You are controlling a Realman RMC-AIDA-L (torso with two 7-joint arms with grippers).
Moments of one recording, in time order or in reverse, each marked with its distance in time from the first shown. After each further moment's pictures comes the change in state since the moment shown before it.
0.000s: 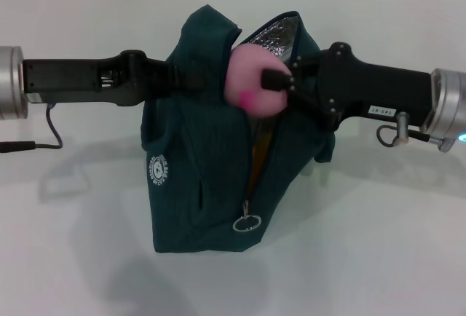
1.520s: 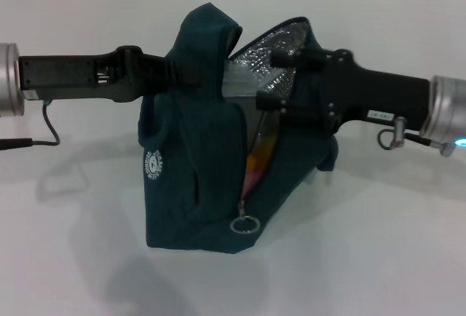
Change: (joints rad) left arm 0.002 0.000 -0.011 0.008 -0.001 -0.003 0.003; right arm -0.026 -0.001 -0.034 -0.011 0.019 0.074 -0.020
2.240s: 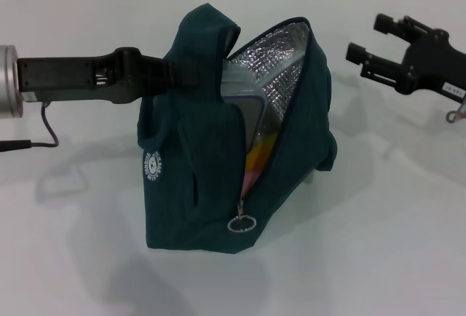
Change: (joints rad) left arm 0.006 0.000 0.000 0.001 -0.001 -0.001 0.001; right arm -0.101 -0.021 0.238 0.039 -0.011 0.128 -0.047
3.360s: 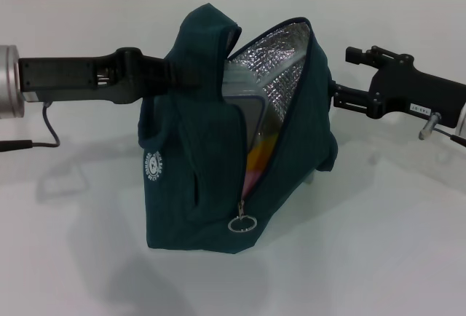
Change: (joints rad) left arm -0.003 0.000 0.000 -0.005 0.000 0.001 0.000; right arm 0.065 0.017 -0.023 0.052 -0.114 0.100 -0.009
